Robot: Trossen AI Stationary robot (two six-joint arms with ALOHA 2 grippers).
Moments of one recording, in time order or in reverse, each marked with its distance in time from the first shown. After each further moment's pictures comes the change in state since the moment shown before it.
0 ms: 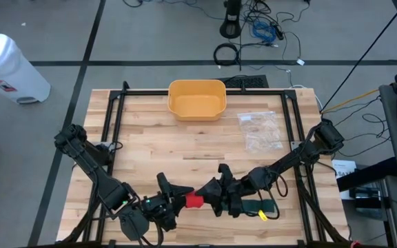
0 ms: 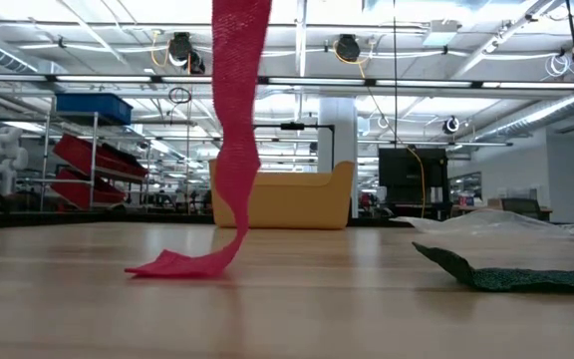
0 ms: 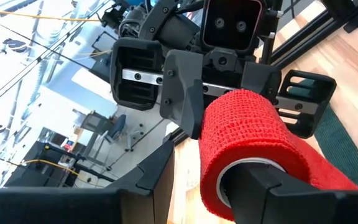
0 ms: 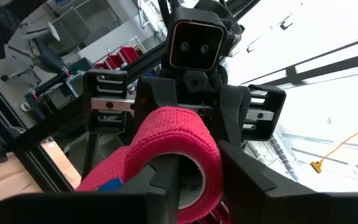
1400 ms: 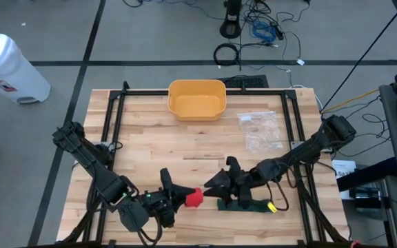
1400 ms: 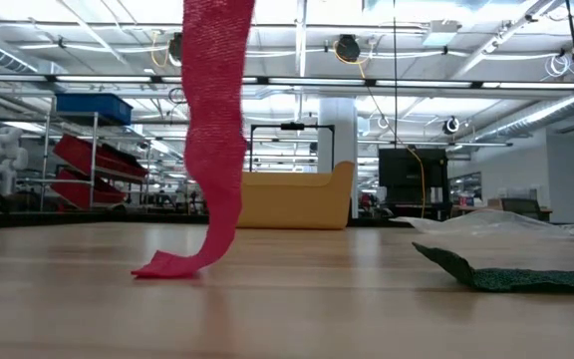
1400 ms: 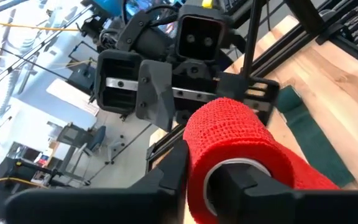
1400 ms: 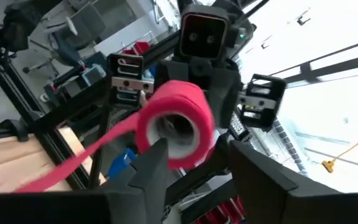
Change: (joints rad) left arm 0.036 -0.044 0.001 -0.043 0.142 -0.002; right arm -0.032 -0.154 -0.119 -0.106 -0.035 0.016
